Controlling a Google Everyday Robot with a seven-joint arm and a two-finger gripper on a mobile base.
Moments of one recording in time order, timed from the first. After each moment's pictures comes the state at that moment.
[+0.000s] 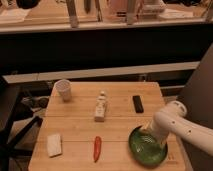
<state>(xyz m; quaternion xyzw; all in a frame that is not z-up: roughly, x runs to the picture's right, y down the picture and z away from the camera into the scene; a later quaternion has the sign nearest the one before) 0.259 0.262 0.747 -0.29 -0.12 -0.37 0.87</state>
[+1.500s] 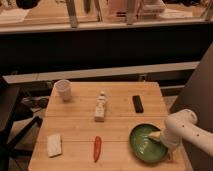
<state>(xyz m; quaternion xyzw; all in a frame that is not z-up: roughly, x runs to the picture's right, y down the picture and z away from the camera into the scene) 0.323 0.328 0.769 -0.37 -0.13 -0.29 0.87</state>
